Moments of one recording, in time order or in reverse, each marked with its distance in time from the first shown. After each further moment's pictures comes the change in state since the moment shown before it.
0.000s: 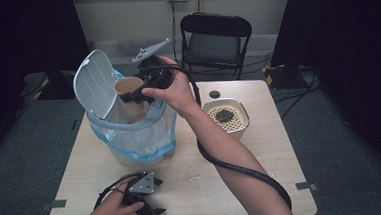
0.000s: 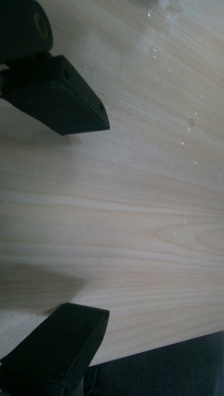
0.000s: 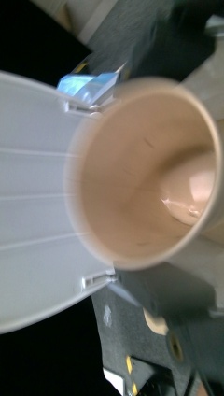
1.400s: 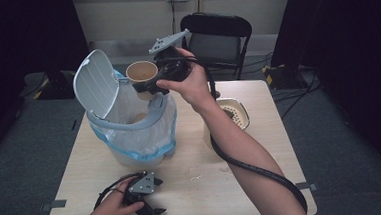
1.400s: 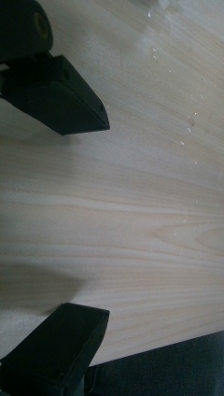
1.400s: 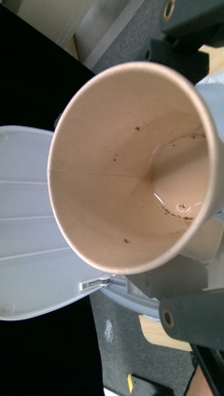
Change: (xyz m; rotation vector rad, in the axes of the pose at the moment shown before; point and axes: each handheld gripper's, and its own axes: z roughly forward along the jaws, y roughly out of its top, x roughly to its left) left arm 0.000 0.000 0.000 -0.001 0.000 0.001; right arm -0.007 0.003 -0.045 -0.029 -0.051 -0.036
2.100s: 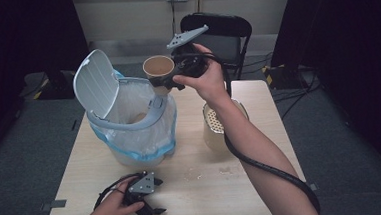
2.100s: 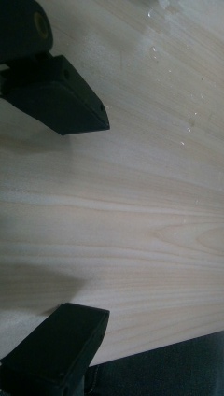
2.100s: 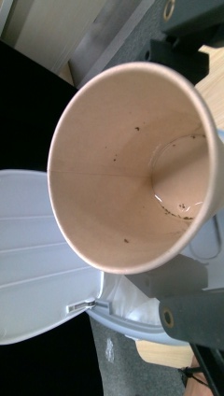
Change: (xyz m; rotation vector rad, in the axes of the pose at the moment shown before) left arm 0.000 0.000 0.000 -0.002 -0.004 -0.004; right arm -0.015 -0.010 -0.032 0.004 -0.068 0.008
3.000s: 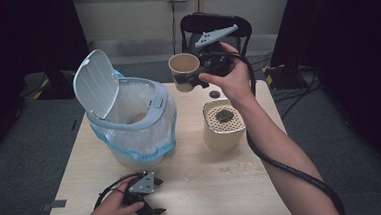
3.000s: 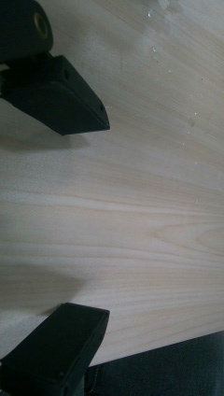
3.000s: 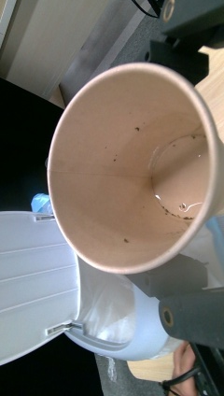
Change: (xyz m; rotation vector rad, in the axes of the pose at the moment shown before) left arm 0.000 0.000 0.000 0.001 -0.001 -0.003; right arm -0.022 -0.025 -0.048 0.005 -0.076 0.035
